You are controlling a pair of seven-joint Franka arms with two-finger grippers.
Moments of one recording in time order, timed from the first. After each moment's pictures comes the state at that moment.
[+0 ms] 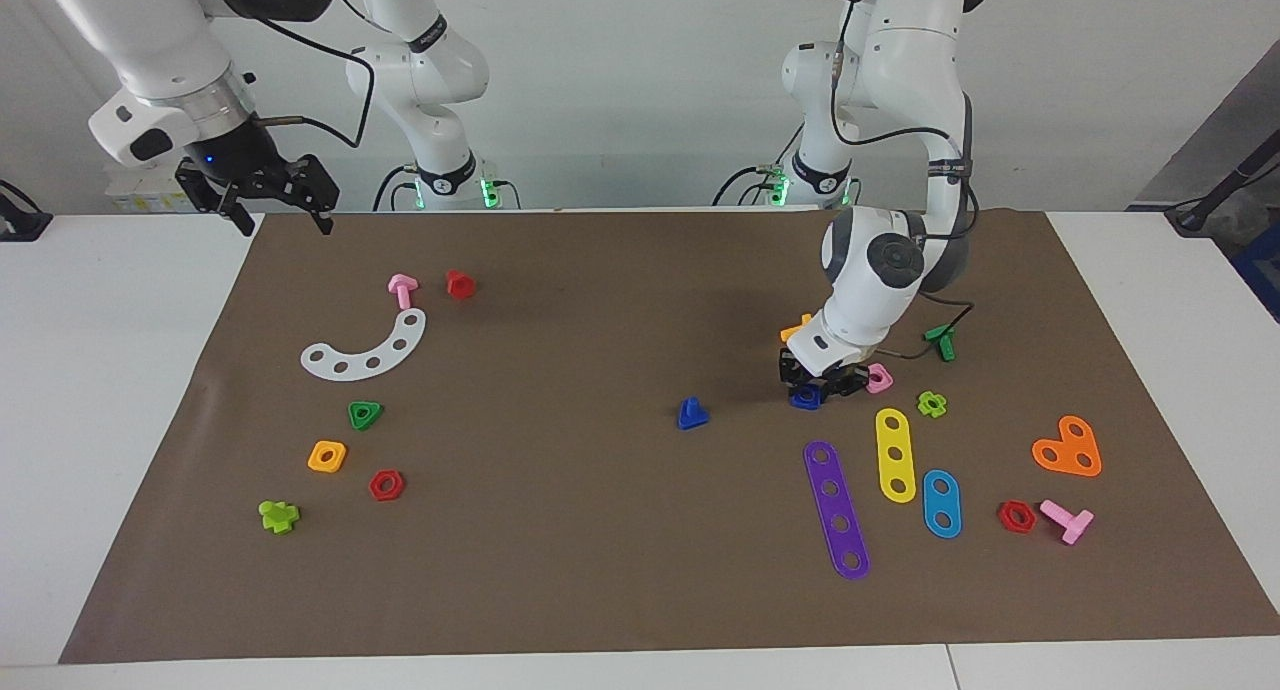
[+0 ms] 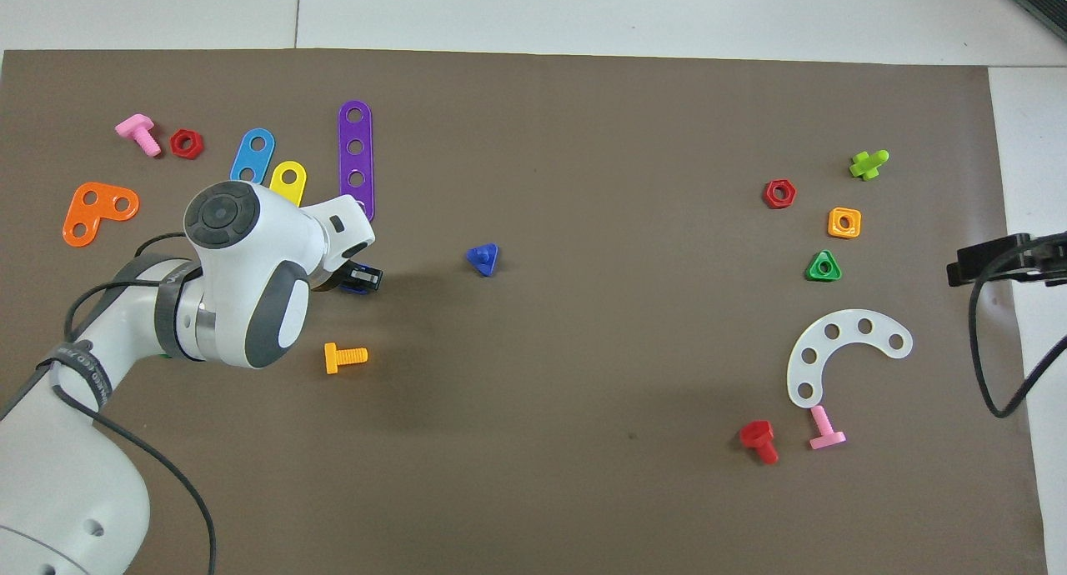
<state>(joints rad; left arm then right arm) -0.24 0.30 -0.06 -2.05 -0.08 2.34 0.08 0.04 -0.06 -0.10 -1.62 0.00 1.53 -0.05</state>
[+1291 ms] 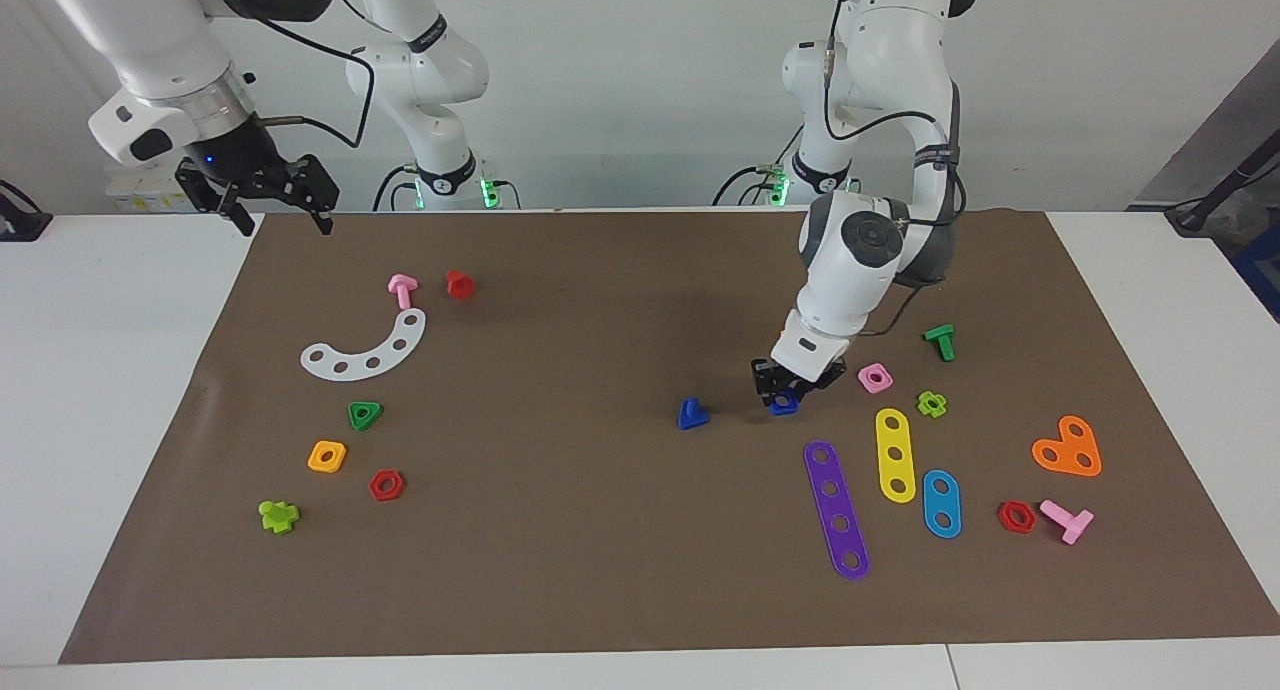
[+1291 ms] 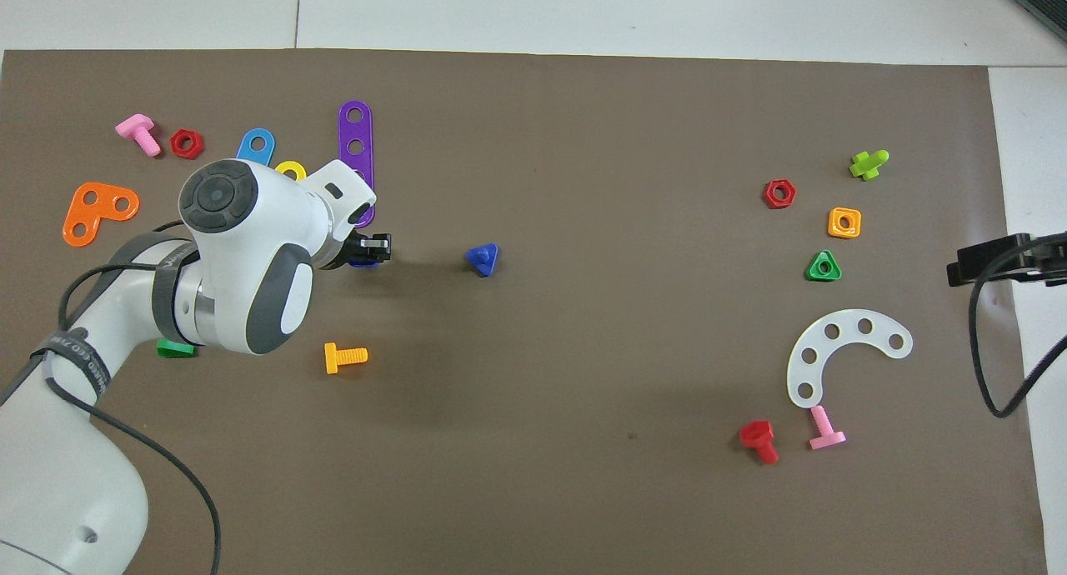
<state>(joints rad) -0.32 0.32 -0.08 -1.86 -0.08 2.22 -0.40 0.04 -0.06 -0.10 -1.62 0.00 1.53 -0.05</state>
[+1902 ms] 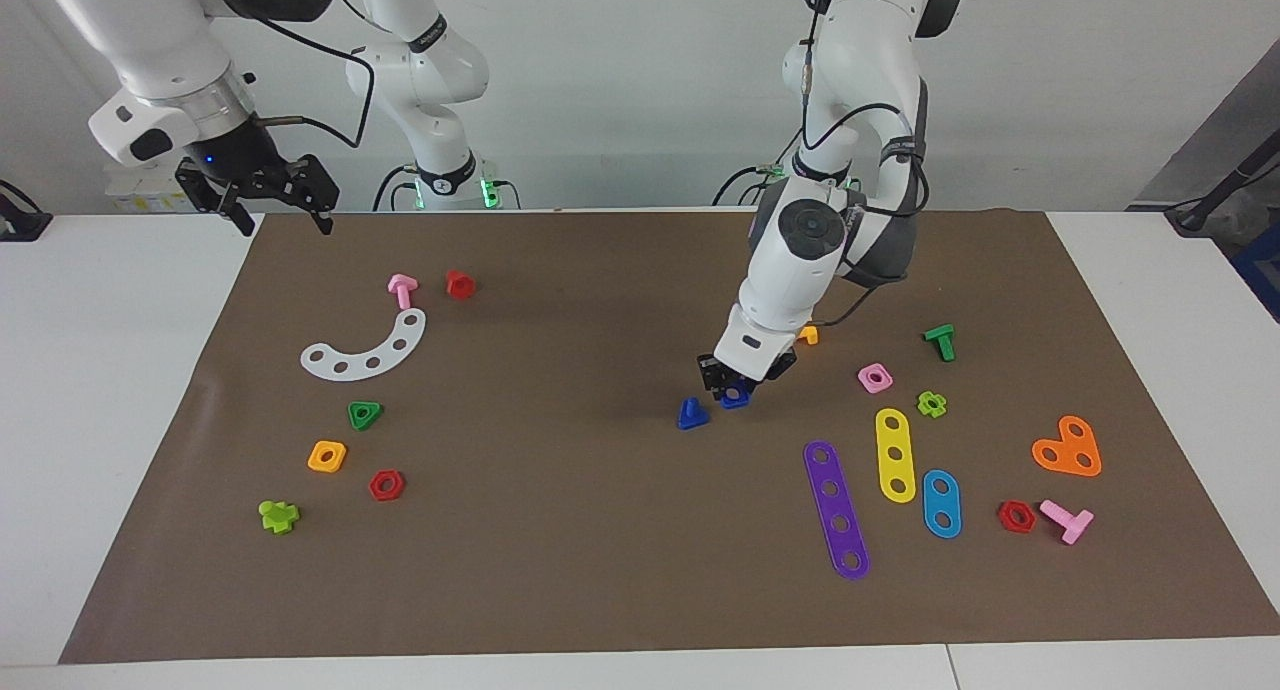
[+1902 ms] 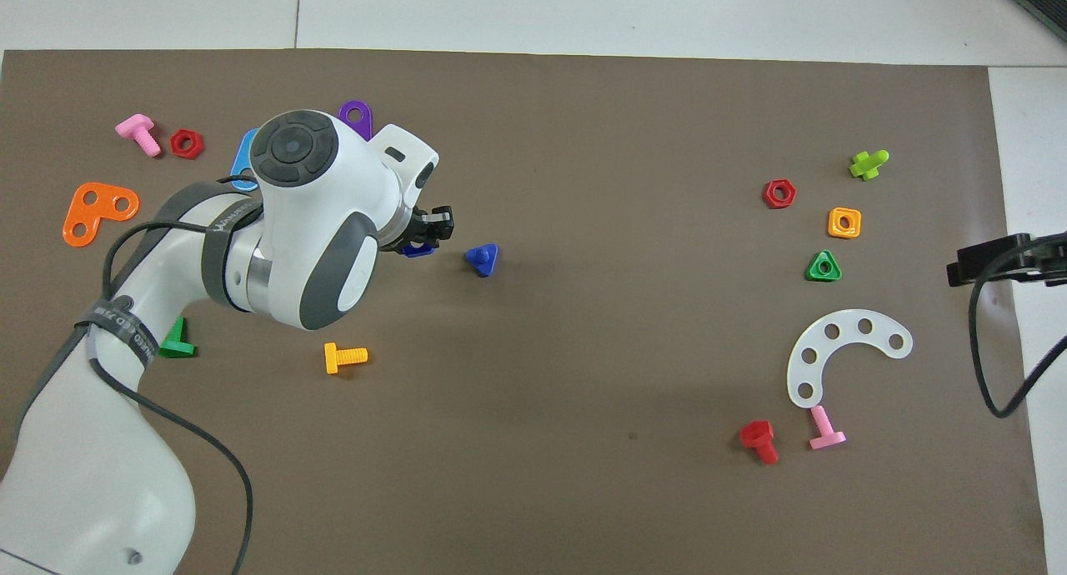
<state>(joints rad) -0.44 0.43 -0.07 -1.62 -0.08 2.09 -0.60 0.04 -0.06 -0.10 -1.62 0.00 1.53 -0.05</state>
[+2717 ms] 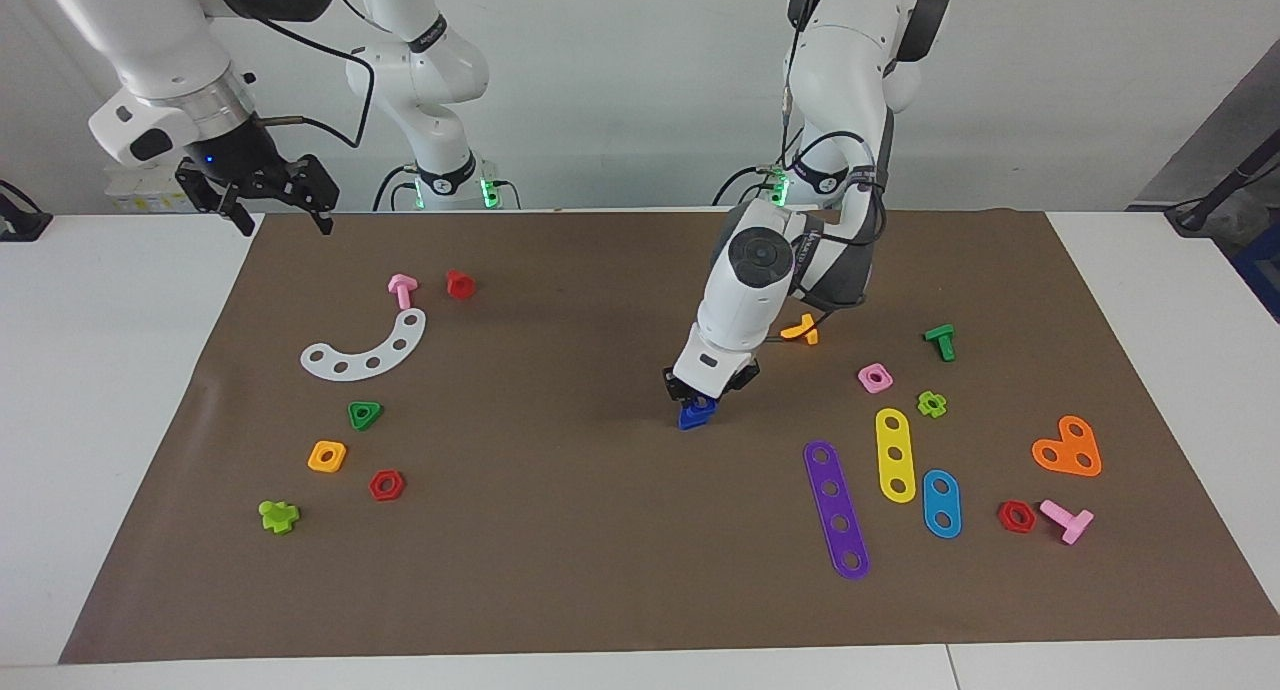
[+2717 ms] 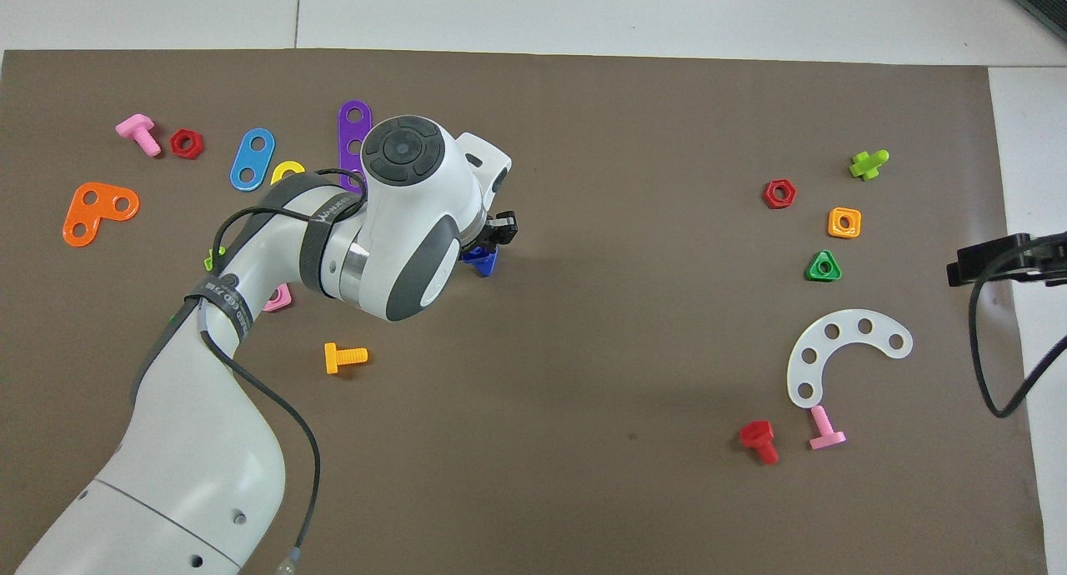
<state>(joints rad) -0.48 0.50 -0.07 -1.58 -0.08 2.08 -0.63 0.04 -0.06 -0.10 -1.62 0.00 1.53 -0.05</state>
